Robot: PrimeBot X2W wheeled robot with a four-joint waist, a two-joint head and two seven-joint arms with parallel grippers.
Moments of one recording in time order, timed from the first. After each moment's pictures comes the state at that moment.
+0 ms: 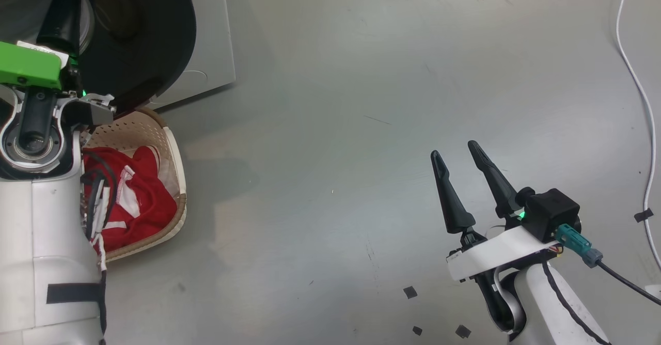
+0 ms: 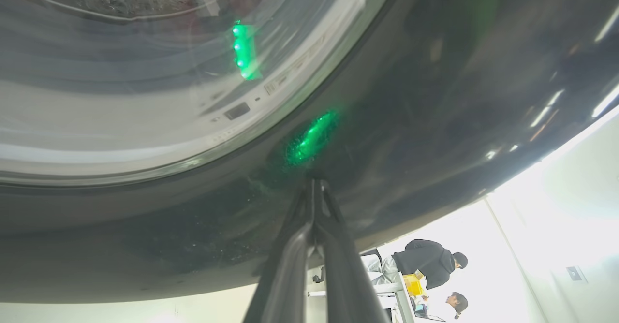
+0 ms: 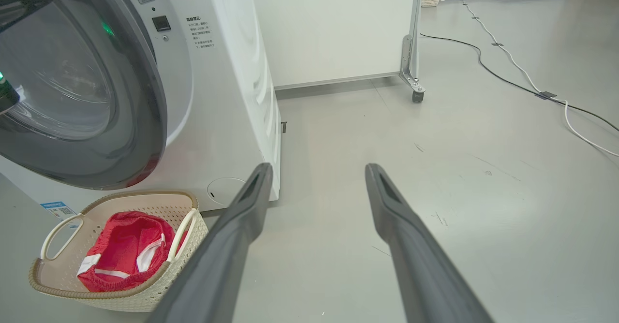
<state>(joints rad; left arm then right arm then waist) -0.75 0.07 0.07 0.35 -1.41 -0.11 0.24 -0.18 -0.05 0.29 0.17 0.35 0.07 -0.25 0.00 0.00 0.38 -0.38</state>
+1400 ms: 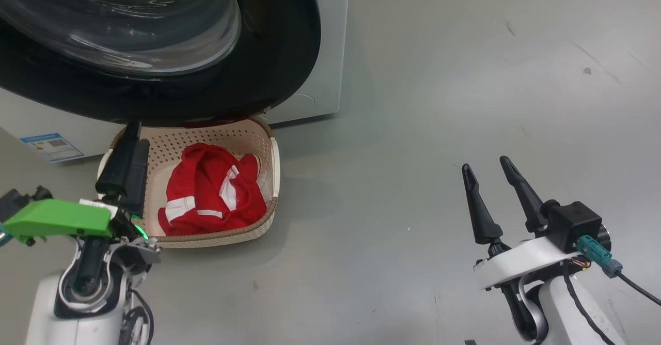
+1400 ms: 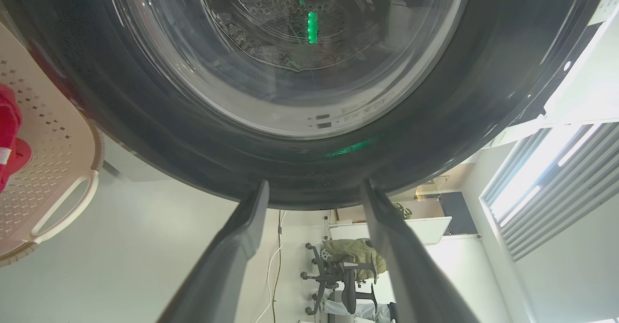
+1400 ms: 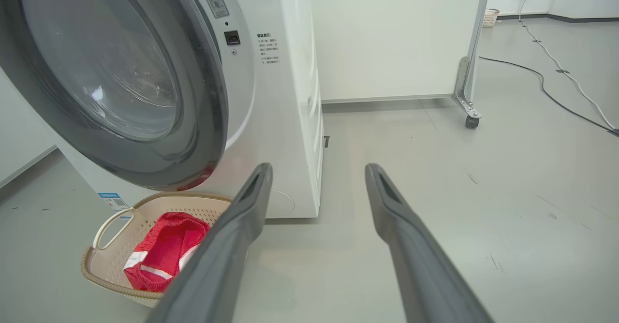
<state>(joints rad) -0.31 0.03 0.04 0.18 -1.62 -0.12 0.24 -0.13 -0.07 0.21 0.20 0.30 0.07 -0.25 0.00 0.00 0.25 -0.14</state>
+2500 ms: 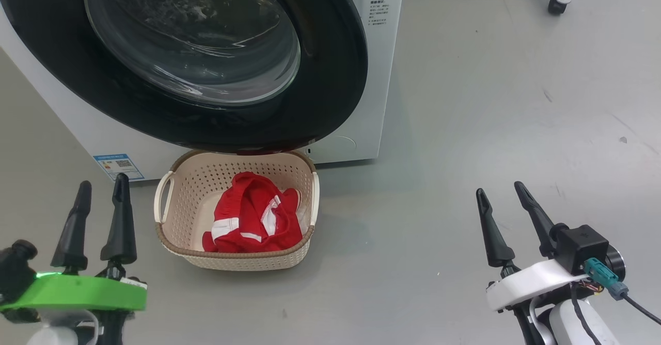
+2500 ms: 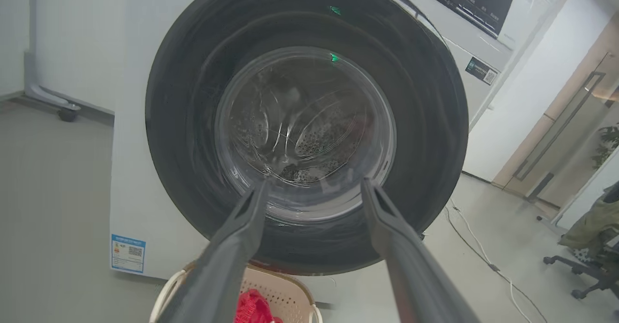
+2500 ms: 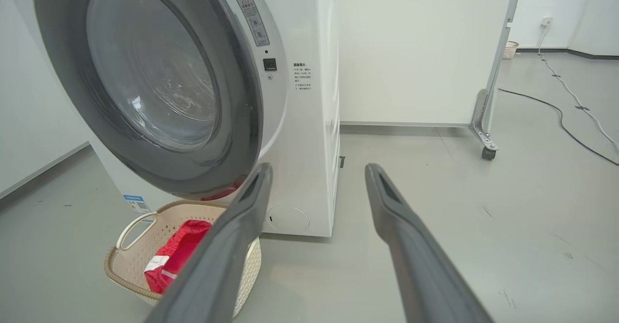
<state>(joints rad) -0.03 0.21 -0.10 -0.04 -0.86 -0.10 -0.16 -0.05 -0.10 0.19 0.19 0.28 0.05 -0.25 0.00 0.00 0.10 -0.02</state>
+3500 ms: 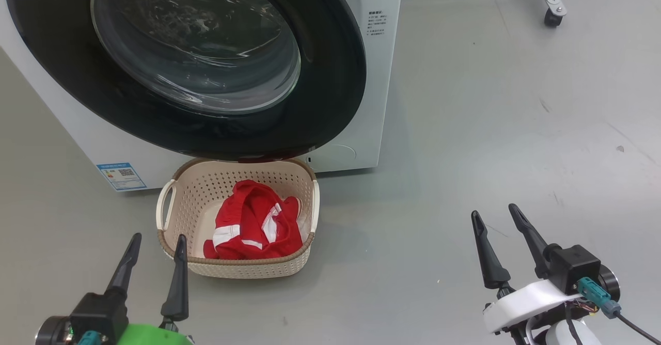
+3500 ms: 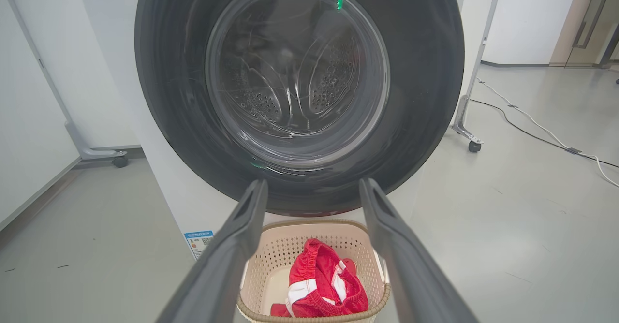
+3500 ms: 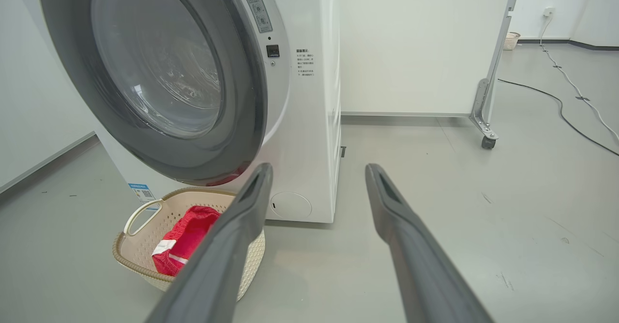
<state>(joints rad) 0.09 0.22 -0.24 -0.04 -0.41 0.11 -0.20 0.01 -0.09 0.20 0.19 0.28 0.04 -0.25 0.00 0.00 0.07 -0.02</state>
